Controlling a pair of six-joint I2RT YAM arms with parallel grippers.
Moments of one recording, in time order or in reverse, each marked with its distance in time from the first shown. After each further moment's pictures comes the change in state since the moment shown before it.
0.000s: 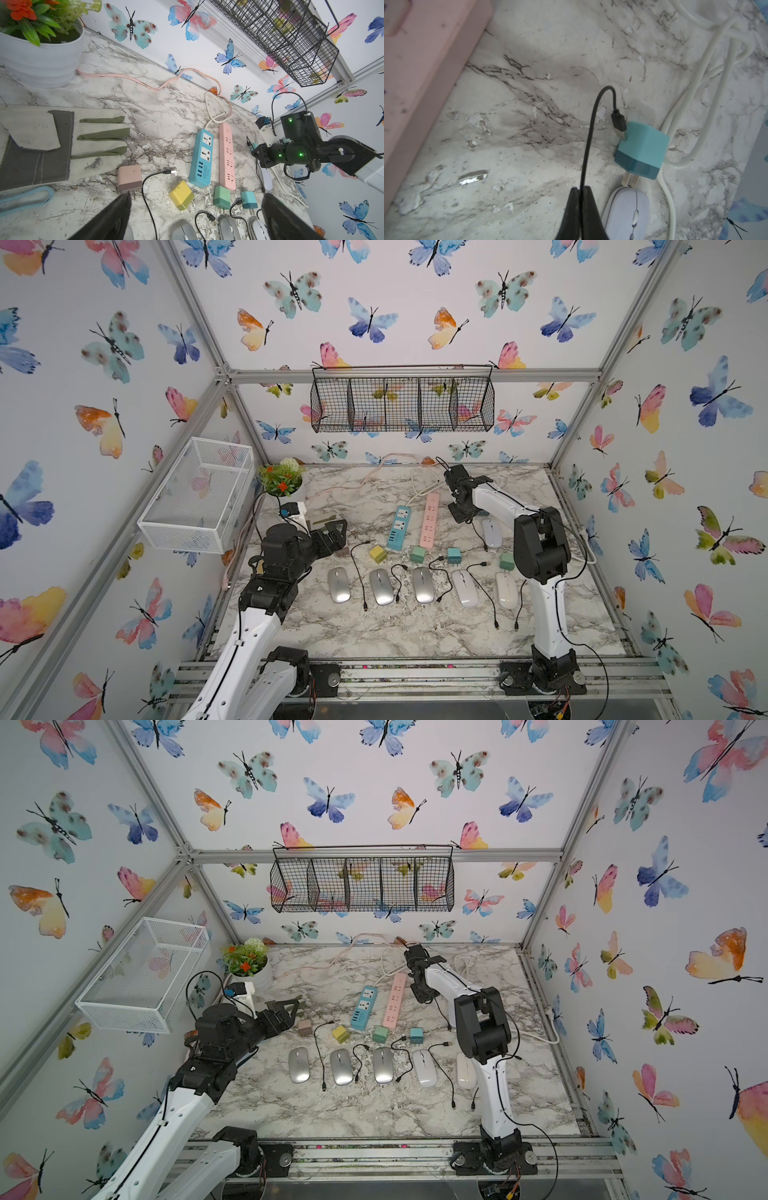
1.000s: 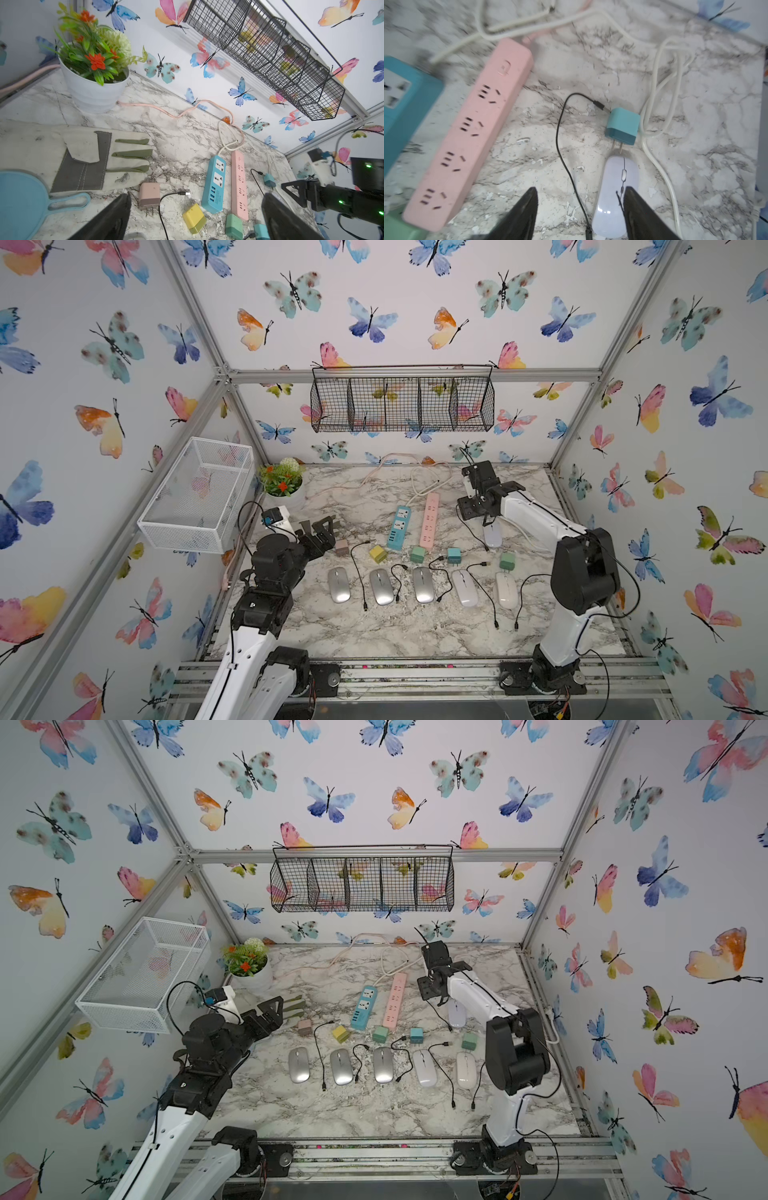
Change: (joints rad) left arm 0.001 -0.126 -0.014 0.003 -0.200 0.010; right arm -0.032 -0.460 -0.376 0.220 -0.189 0.089
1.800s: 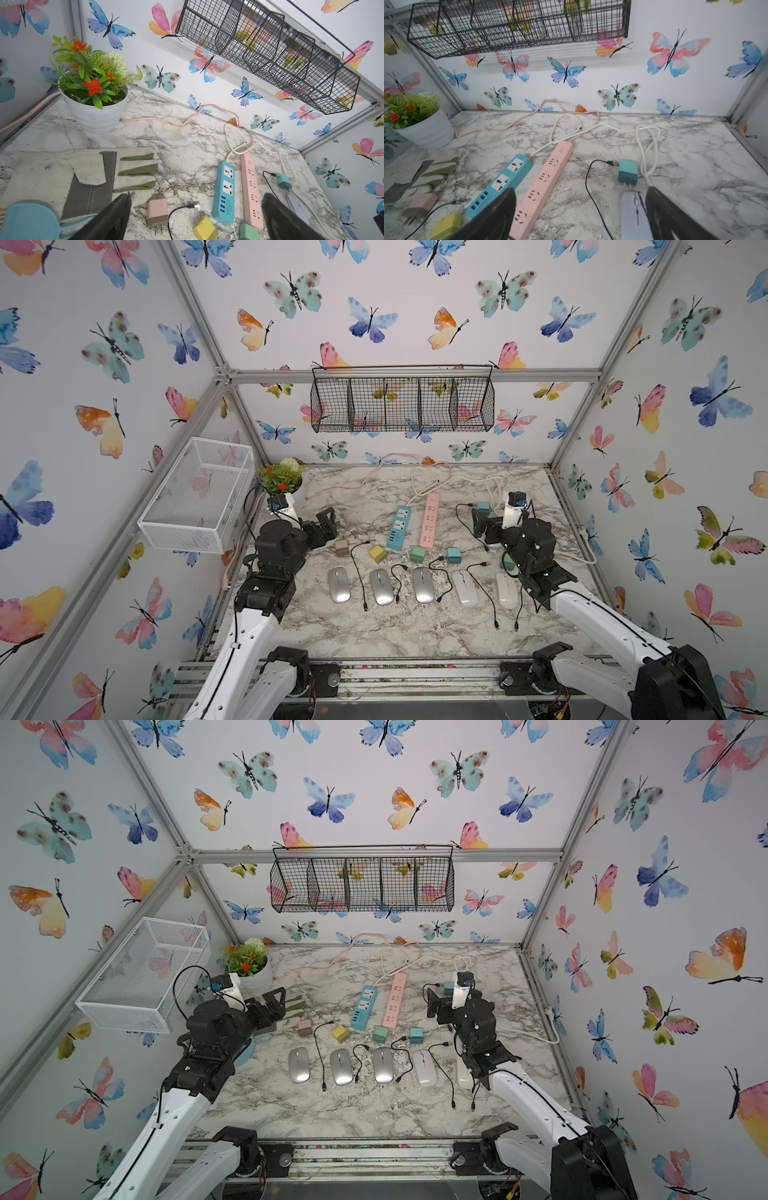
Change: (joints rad) left arm 0.001 0.121 0.077 0.038 -0.008 0.097; right arm 0.000 -0.686 -0.855 0.945 -0.054 0.121
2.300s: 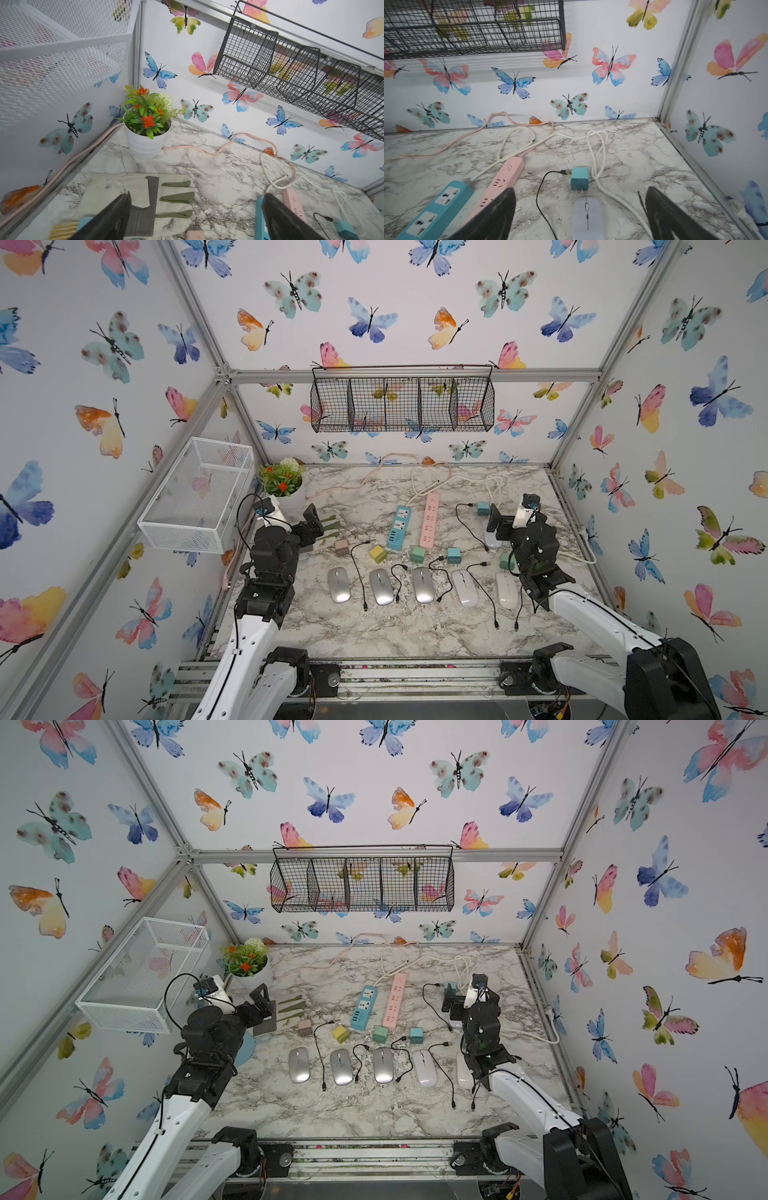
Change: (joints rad) left arm 0.066 -0.046 -0.107 0.162 -0.195 0.153; right arm -0.091 0.056 -0.047 0.117 0.196 -0.069
